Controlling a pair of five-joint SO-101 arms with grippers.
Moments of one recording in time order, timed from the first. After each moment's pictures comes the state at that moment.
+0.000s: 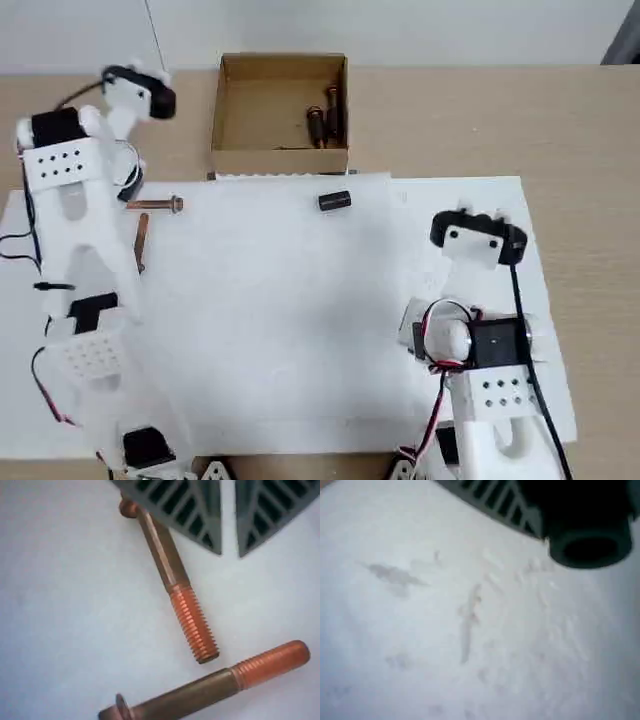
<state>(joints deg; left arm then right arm) -18.5 32.0 -39.5 98.9 -37.0 -9.2 -55.4 47.7 89.2 -26.0</state>
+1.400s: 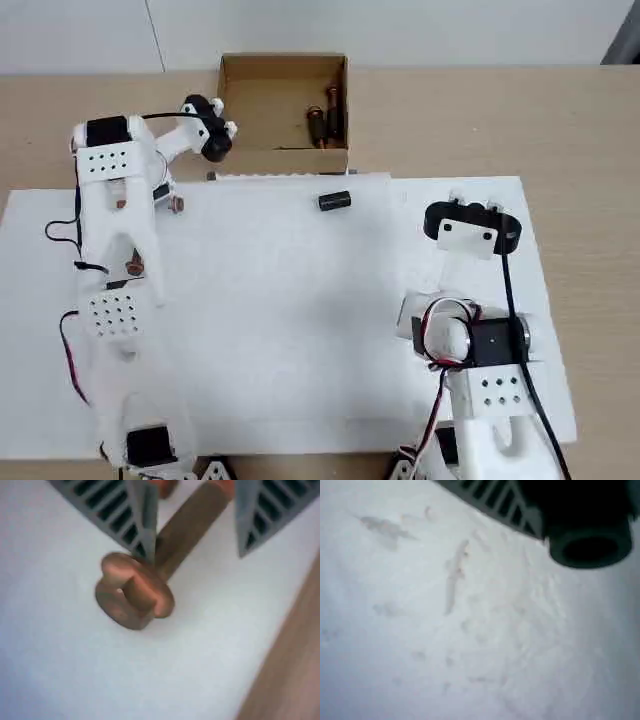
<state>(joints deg) -13.7 53.7 -55.8 94.5 -63.3 -9.1 -55.4 48.2 83.5 -21.8</state>
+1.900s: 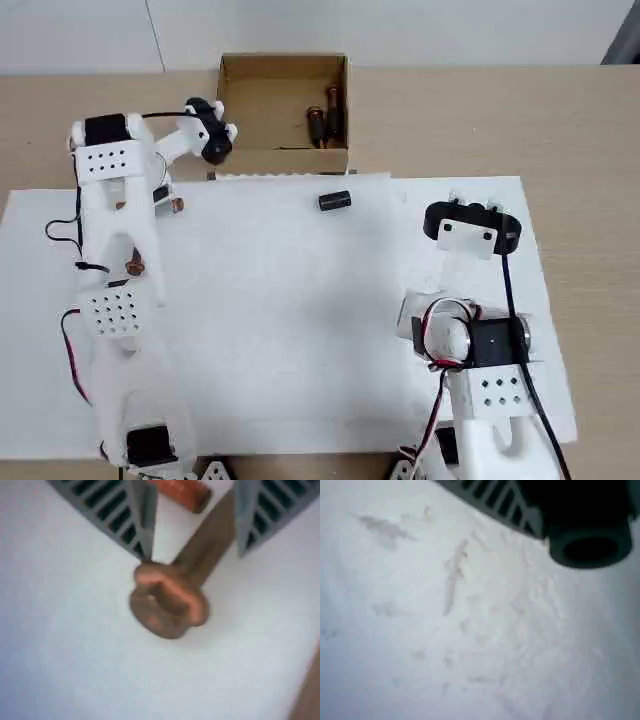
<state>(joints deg) -13.8 54.5 -58.6 98.8 -63.6 -9.1 -55.4 48.2 83.5 -21.8</state>
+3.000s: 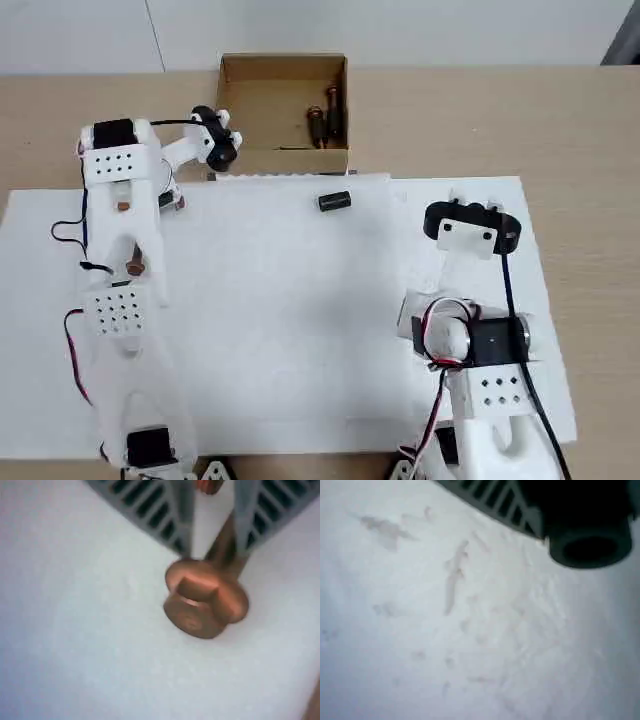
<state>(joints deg) -13.0 58.2 -58.1 97.6 -63.8 -9.1 -55.4 48.2 83.5 -21.8</state>
